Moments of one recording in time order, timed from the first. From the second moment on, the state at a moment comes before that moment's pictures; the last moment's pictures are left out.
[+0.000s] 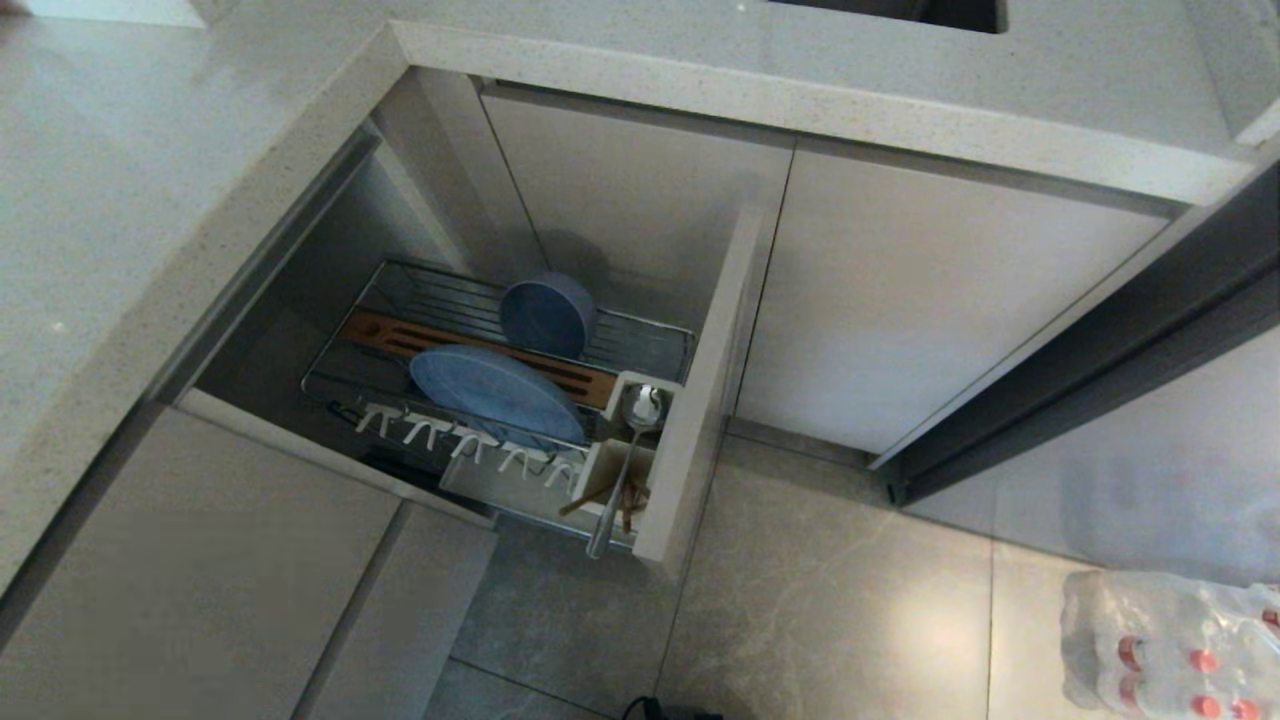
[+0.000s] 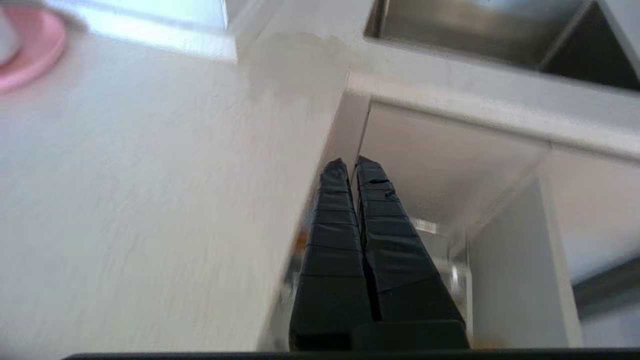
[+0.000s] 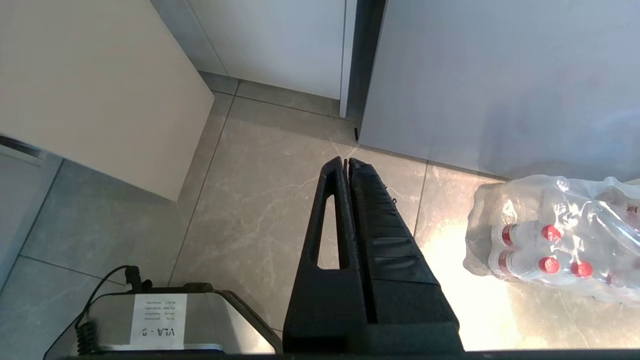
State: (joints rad) left arm -0.08 0.63 -1.09 0.09 0.02 -0.01; right arm 0.00 0.00 0.00 0.00 -0.01 0.03
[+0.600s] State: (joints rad) left arm 0.01 0.22 -0.71 0.23 -0.08 -0.01; right arm 0.00 0.00 0.00 0.00 -0.01 0.03
